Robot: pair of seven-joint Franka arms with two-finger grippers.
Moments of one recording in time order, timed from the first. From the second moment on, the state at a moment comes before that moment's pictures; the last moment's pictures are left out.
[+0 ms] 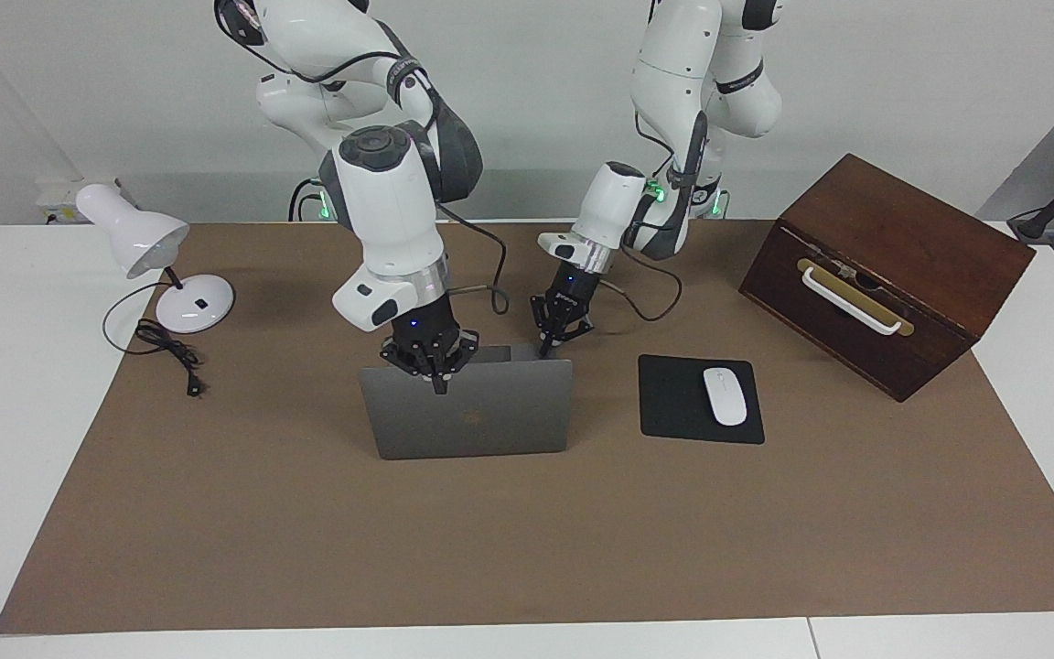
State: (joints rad) left arm -0.81 0.27 0.04 -2.50 -0.12 3.51 0.06; right arm 0.24 0.33 0.15 -1.56 -0.04 2.11 0.43
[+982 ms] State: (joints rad) left arm -0.81 0.27 0.04 -2.50 -0.12 3.51 0.06; right arm 0.24 0.34 0.15 -1.56 0.06 2.01 0.43
